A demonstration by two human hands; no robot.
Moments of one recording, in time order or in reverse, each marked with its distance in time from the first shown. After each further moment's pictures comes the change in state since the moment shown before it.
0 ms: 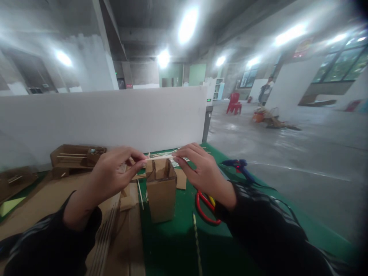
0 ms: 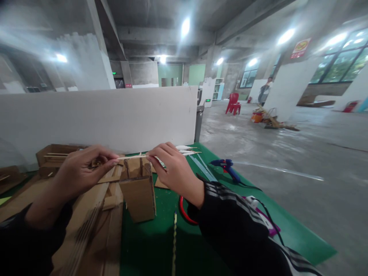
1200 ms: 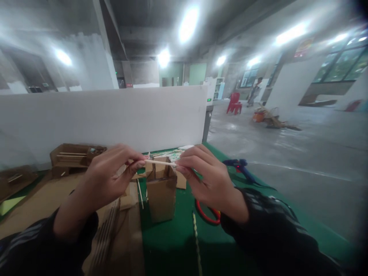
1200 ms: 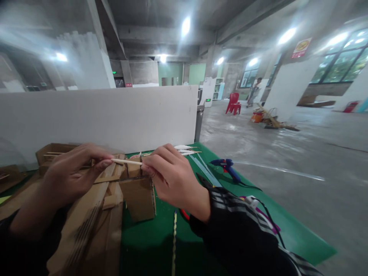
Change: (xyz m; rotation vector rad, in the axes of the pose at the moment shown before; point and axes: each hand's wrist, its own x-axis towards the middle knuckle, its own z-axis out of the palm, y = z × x) left_hand -0.004 0.017 -0.009 0.012 0.079 0.122; right_hand 0.000 -0.026 -0.014 0.042 0.035 -0.083
